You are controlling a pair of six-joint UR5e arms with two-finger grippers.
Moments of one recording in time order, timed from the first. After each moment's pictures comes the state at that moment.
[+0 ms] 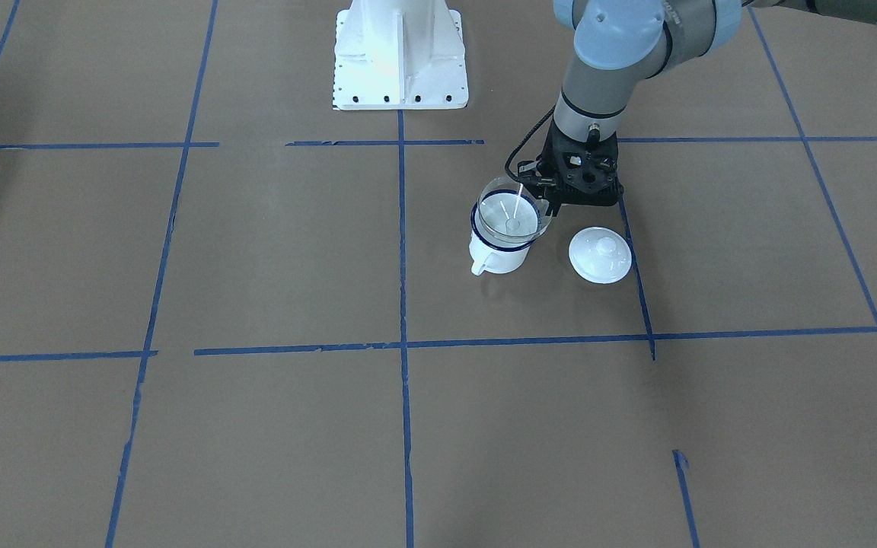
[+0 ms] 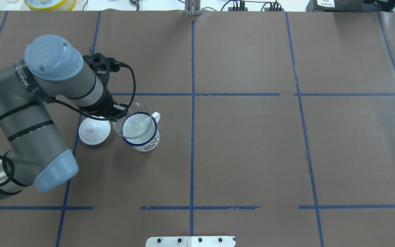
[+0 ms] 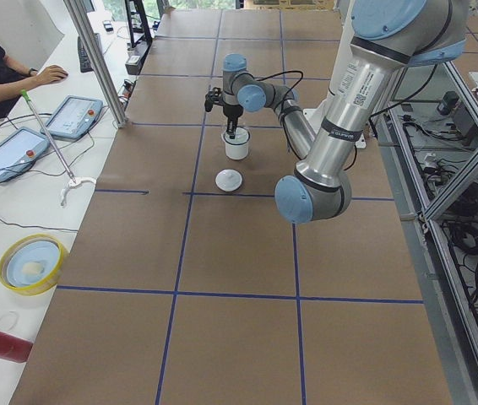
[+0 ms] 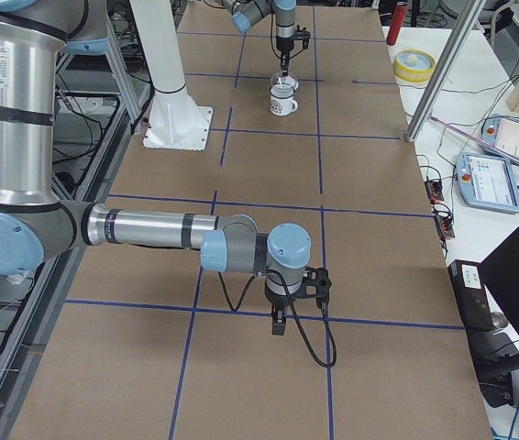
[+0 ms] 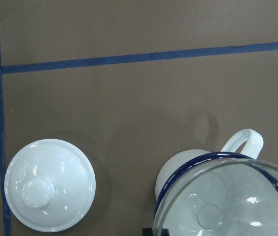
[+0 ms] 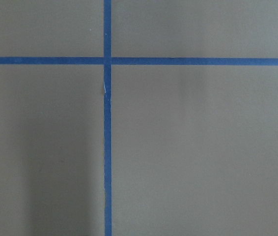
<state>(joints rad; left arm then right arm) -0.72 -2.06 -1.94 -1.45 -2.02 -0.93 1.57 -1.68 1.66 -1.57 2.29 0.01</state>
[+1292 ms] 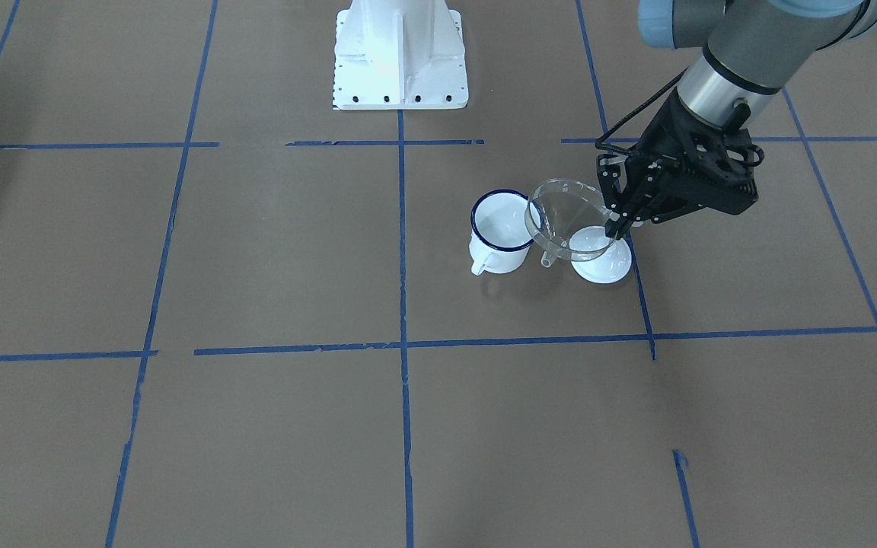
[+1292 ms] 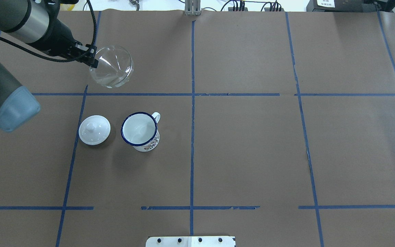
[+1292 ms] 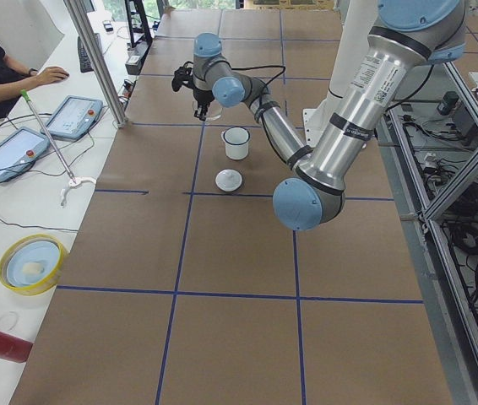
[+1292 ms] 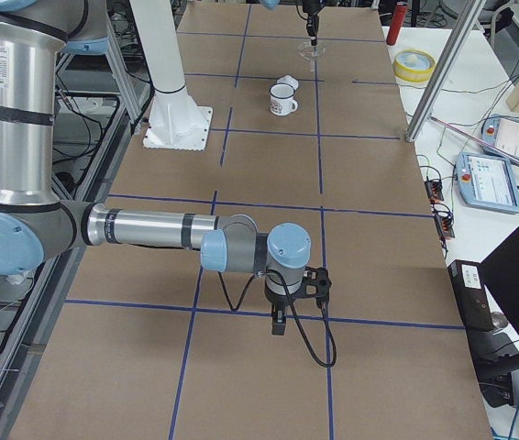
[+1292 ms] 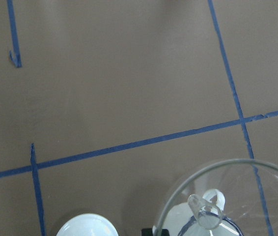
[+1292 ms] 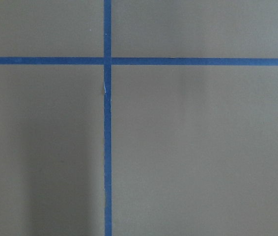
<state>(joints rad) -0.96 -2.06 -1.88 -1.73 -2.15 -0.78 1.57 -1.68 1.66 -1.57 2.29 0.01</state>
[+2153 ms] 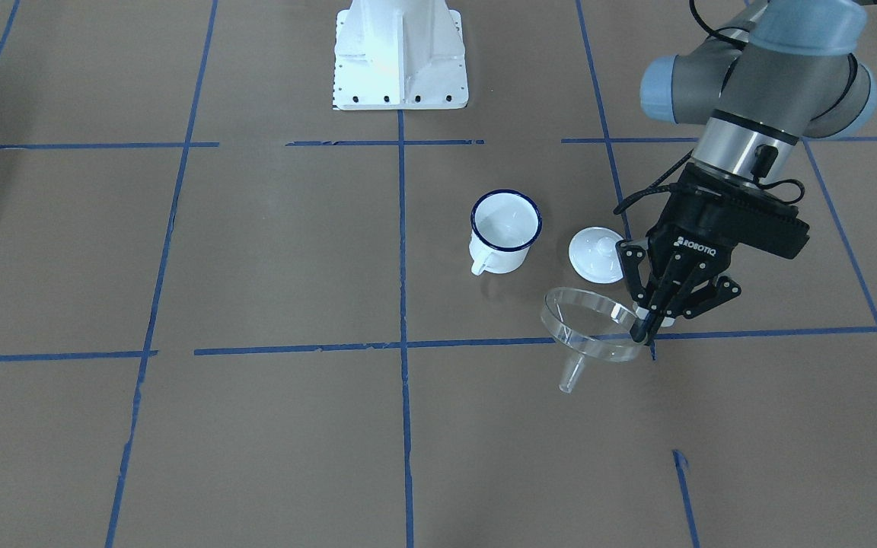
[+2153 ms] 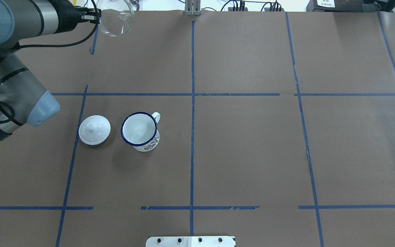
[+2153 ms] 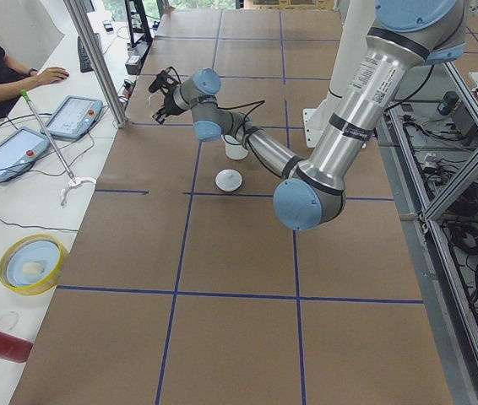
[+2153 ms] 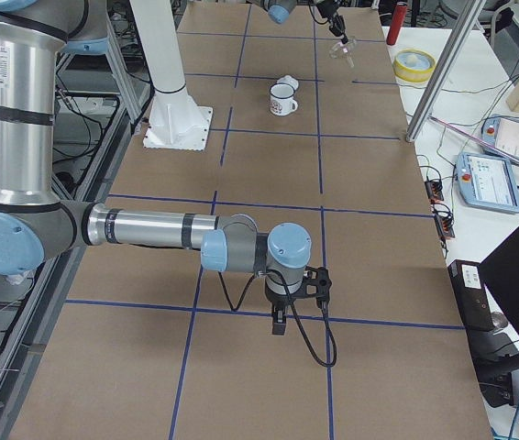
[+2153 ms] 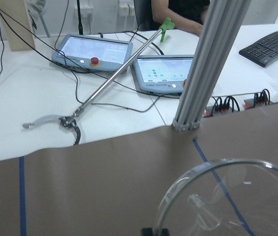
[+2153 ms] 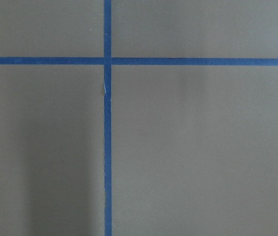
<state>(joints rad) -0.91 -2.06 -1.57 -2.43 -1.59 -0.82 1.57 -1.68 1.66 -1.57 2.29 0.01</state>
